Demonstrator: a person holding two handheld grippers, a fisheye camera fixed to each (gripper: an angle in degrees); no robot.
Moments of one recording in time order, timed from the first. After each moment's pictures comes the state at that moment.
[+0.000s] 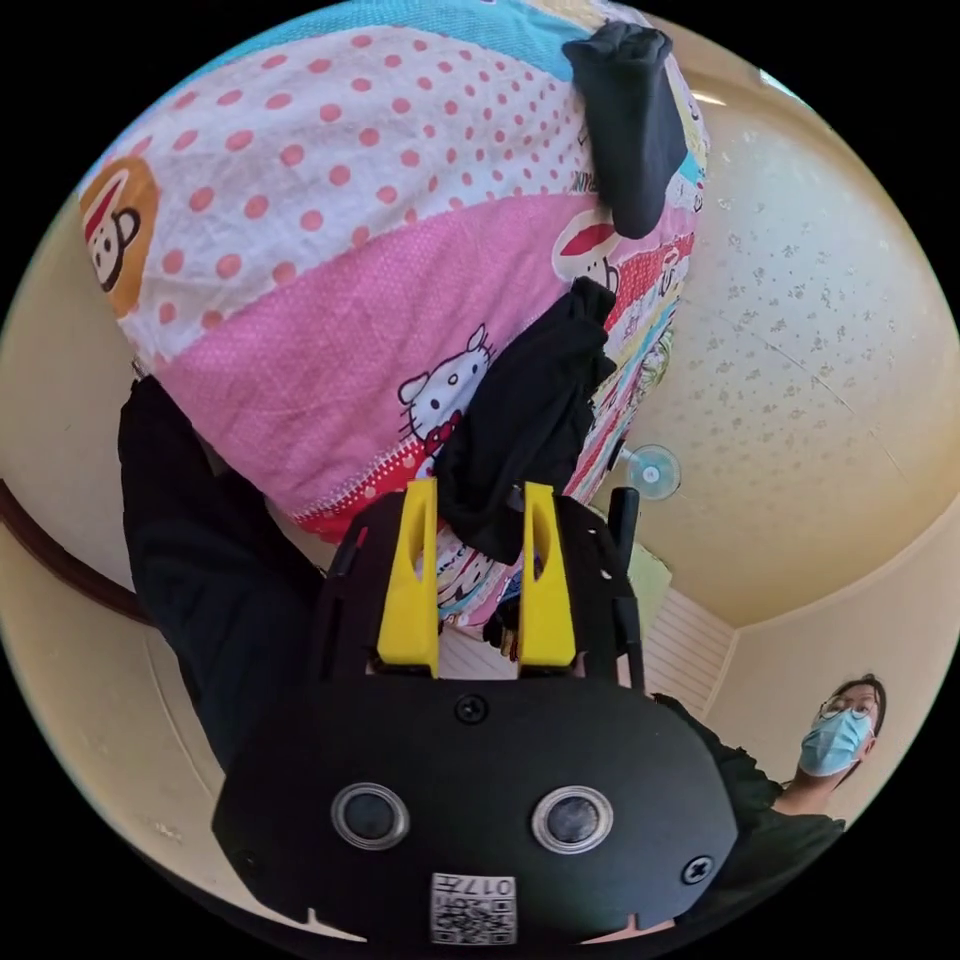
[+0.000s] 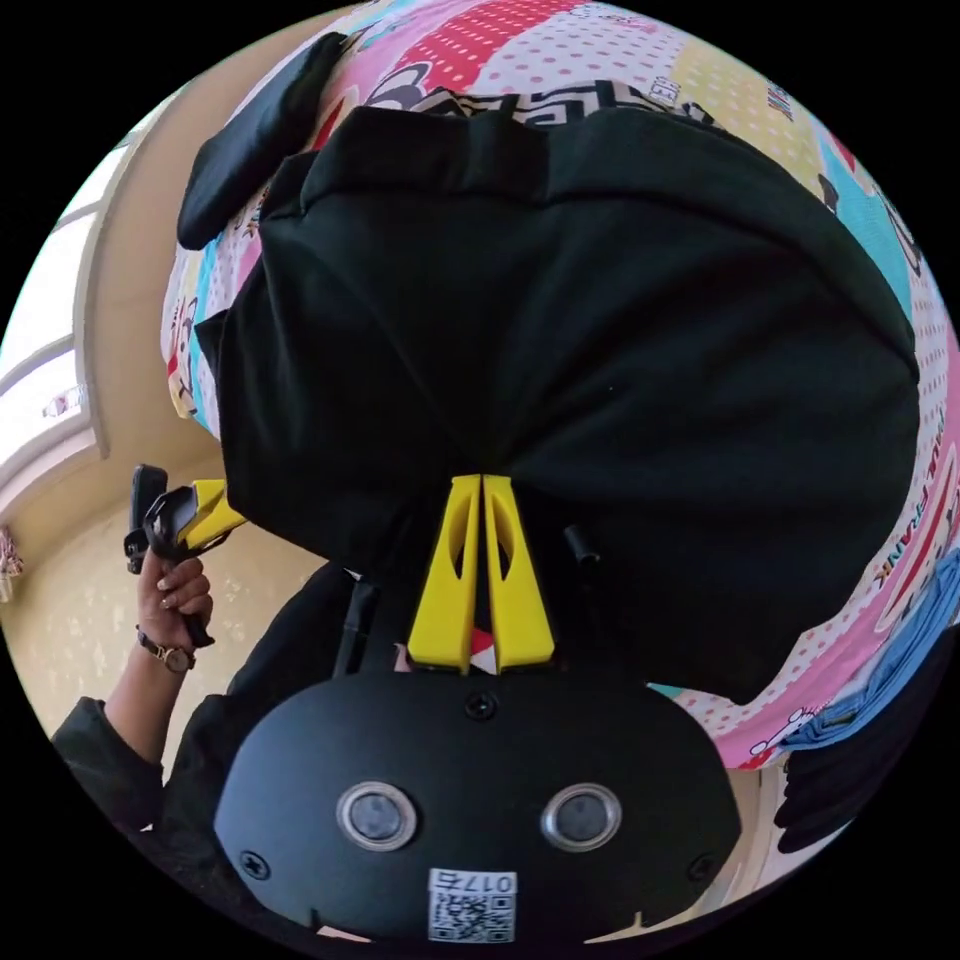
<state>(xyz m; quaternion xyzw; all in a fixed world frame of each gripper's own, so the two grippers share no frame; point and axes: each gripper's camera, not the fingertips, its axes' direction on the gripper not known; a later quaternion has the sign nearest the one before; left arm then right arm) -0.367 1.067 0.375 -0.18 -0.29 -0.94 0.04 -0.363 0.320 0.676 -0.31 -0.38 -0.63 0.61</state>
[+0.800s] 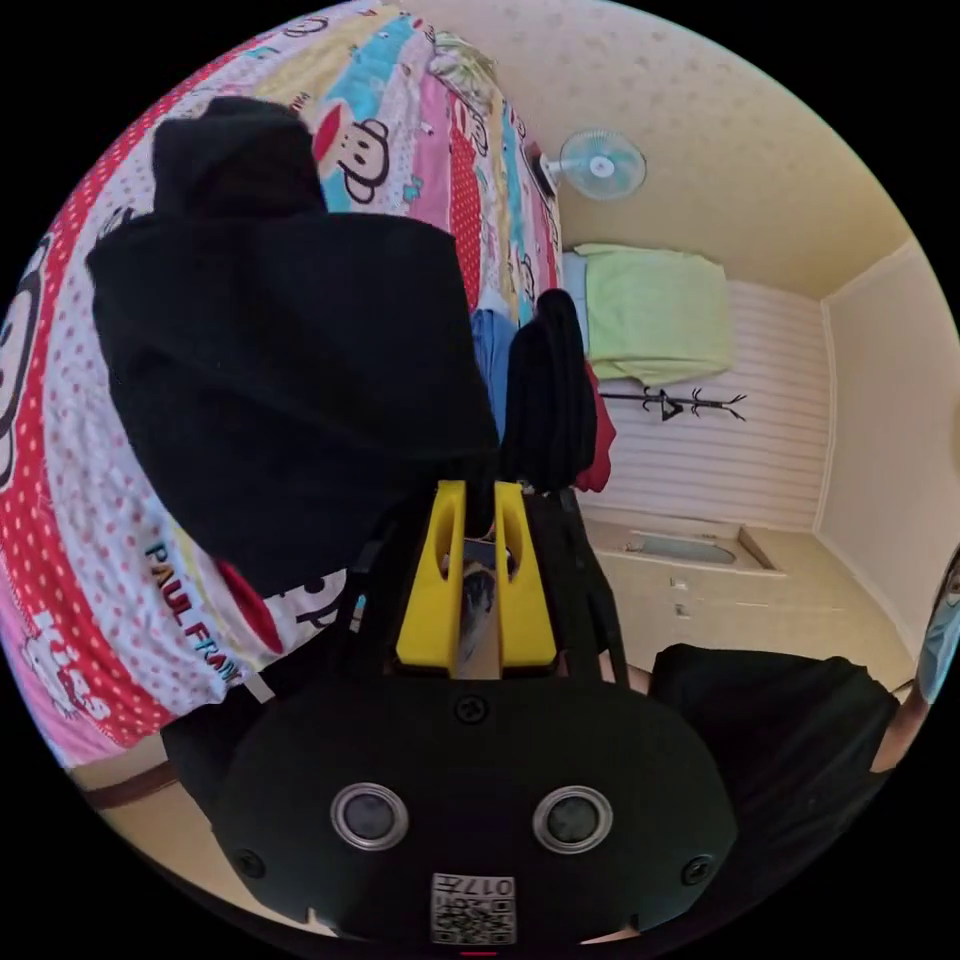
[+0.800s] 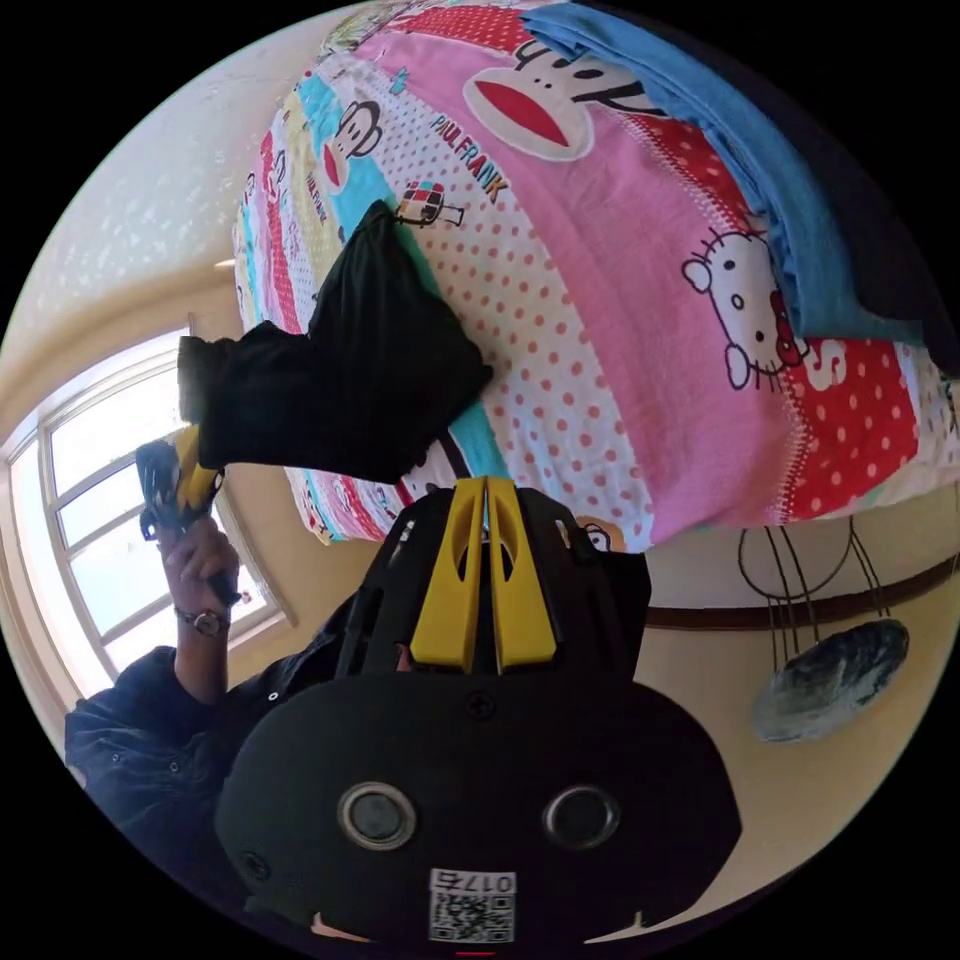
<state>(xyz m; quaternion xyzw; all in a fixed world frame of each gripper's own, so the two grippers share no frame) -0.480 1.104 0.746 -0.40 0.08 -0.87 0.26 -0.063 0.179 0.876 -0.43 -0.55 -0.24 0.68</state>
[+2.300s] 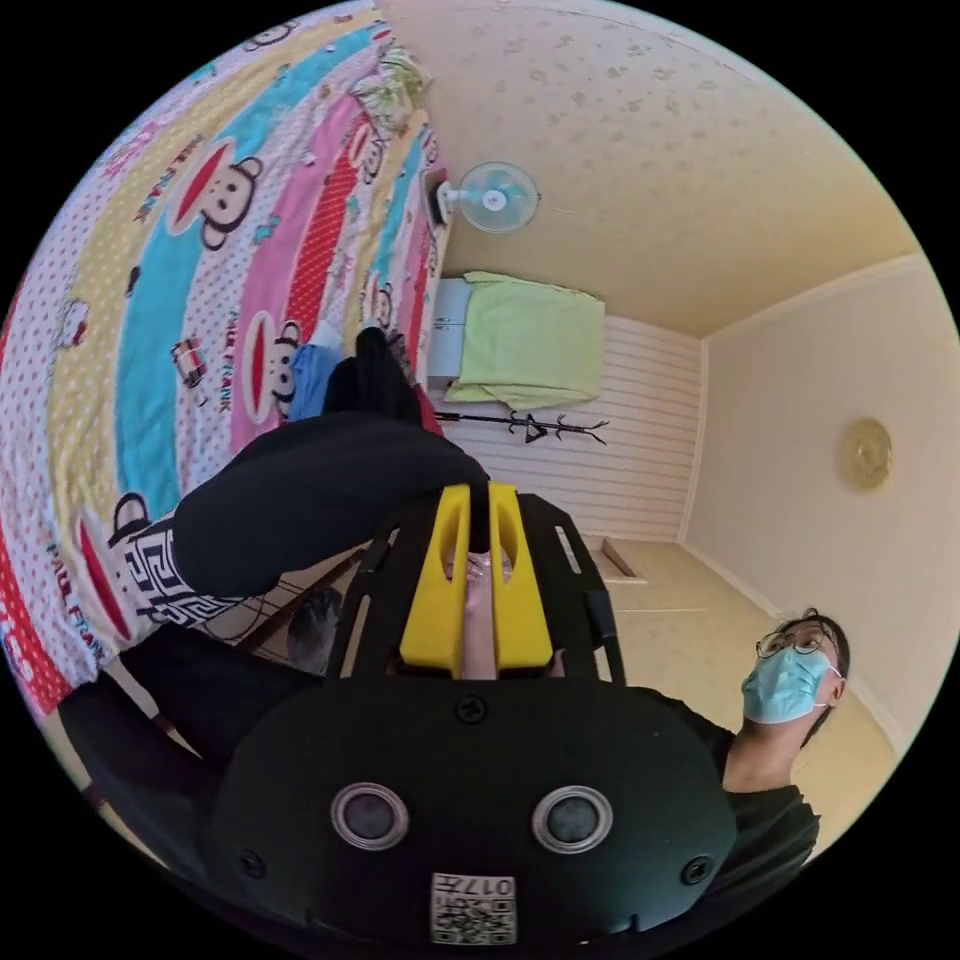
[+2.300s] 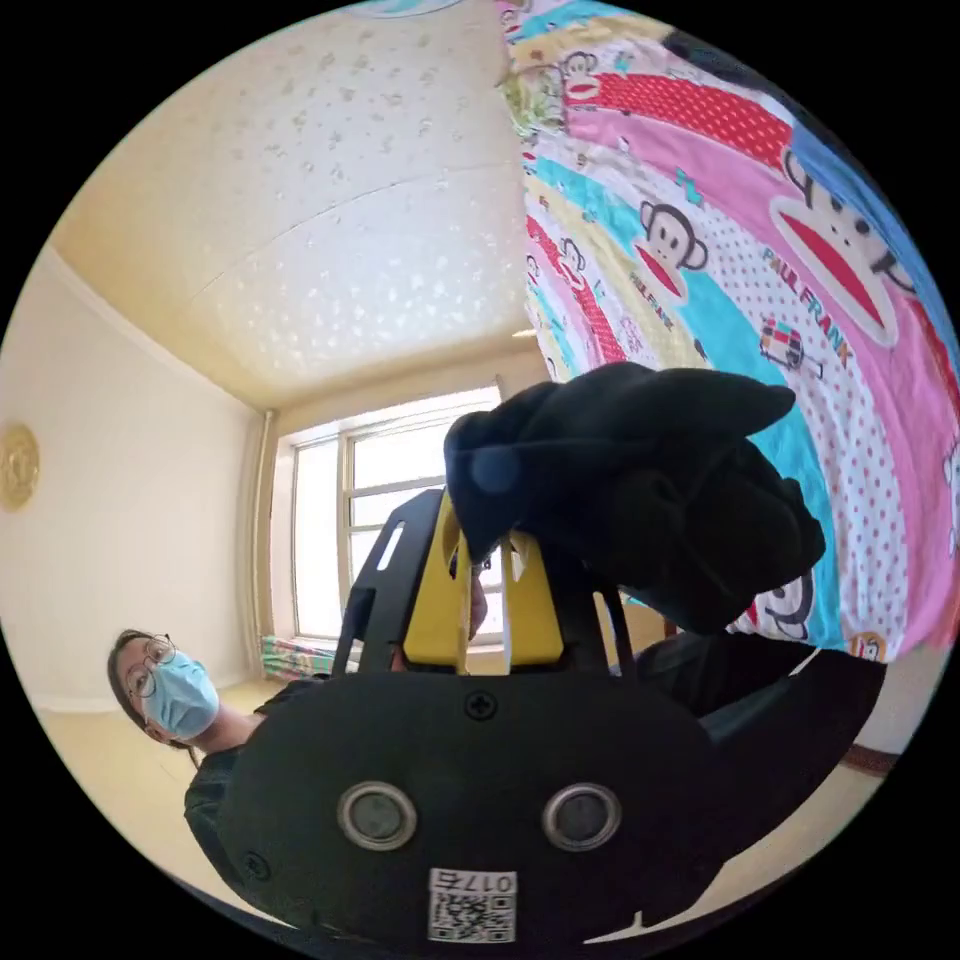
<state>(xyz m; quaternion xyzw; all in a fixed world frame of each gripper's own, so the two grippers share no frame) -0.643 0.911 0.753 -0.20 0.11 -0.94 0.27 0.138 0.014 0.793 -0.37 -0.85 -0.07 0.38</state>
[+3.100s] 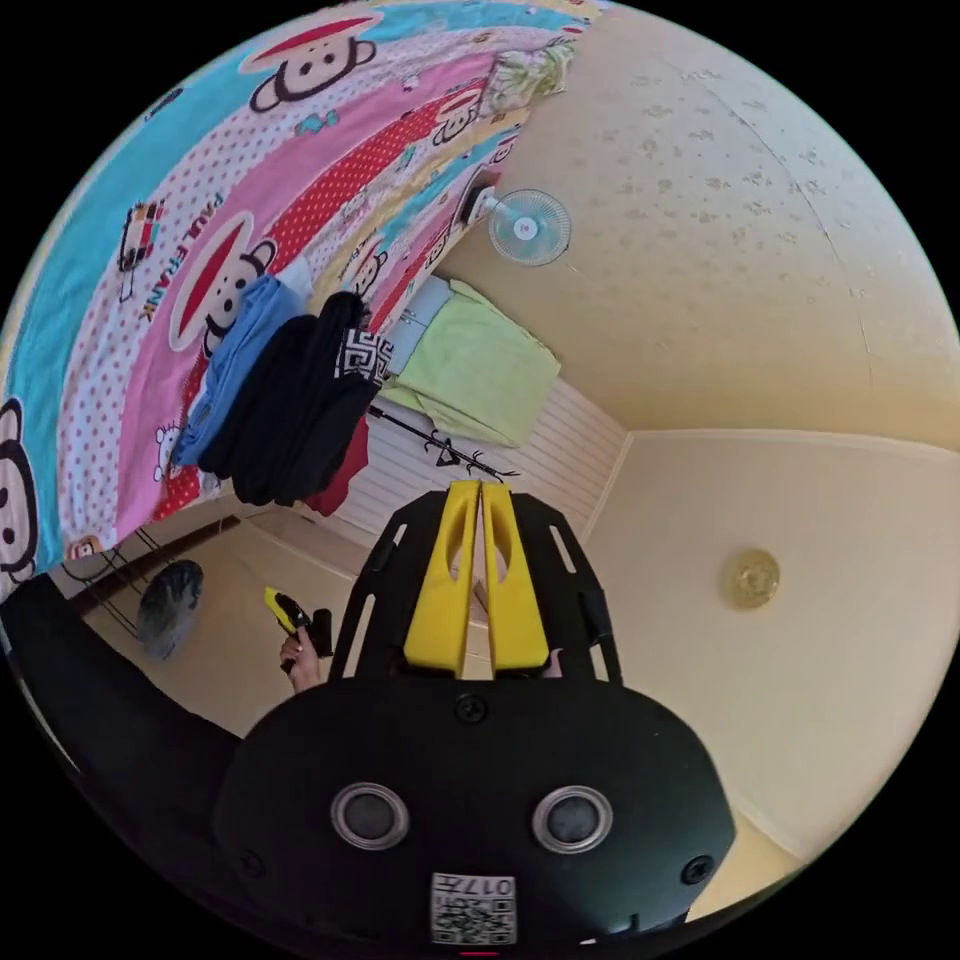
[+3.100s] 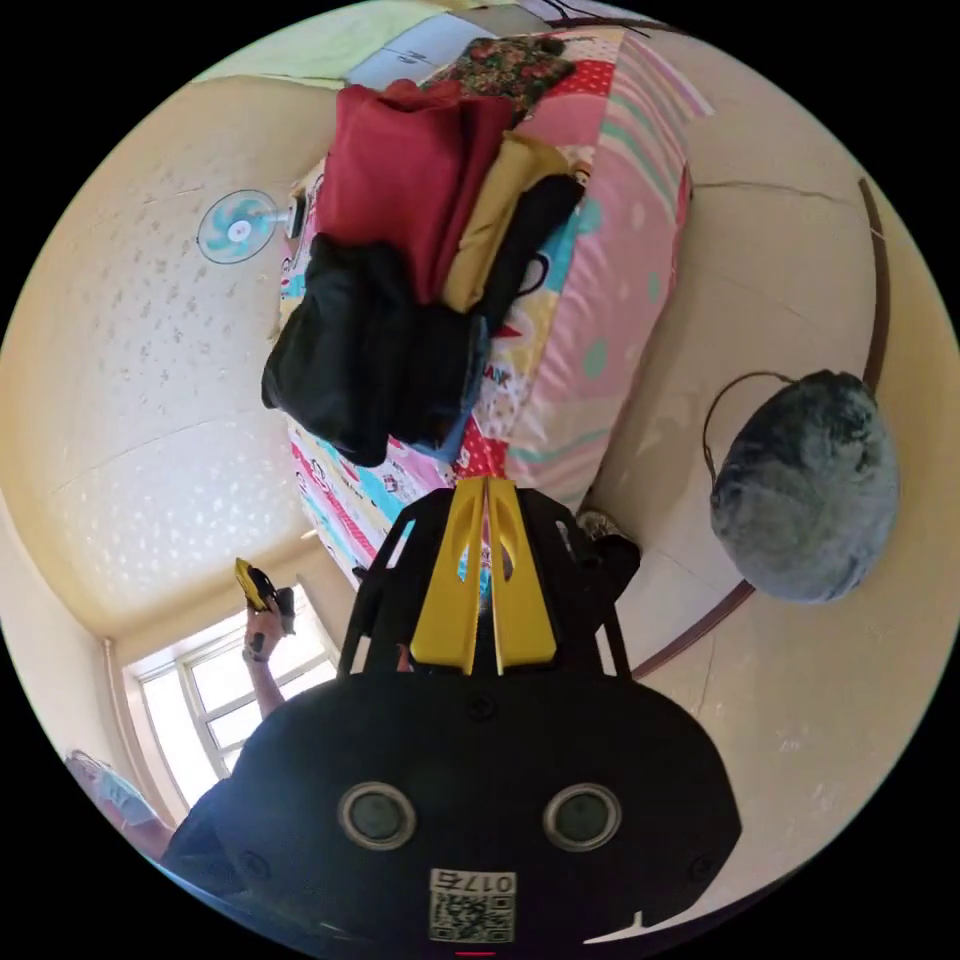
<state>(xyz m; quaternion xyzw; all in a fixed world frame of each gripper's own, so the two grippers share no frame) -0.648 0.963 0.744 -0.03 0.07 -0.99 0.10 0.358 0.175 0.989 -0.40 -0.57 0.16 0.70</state>
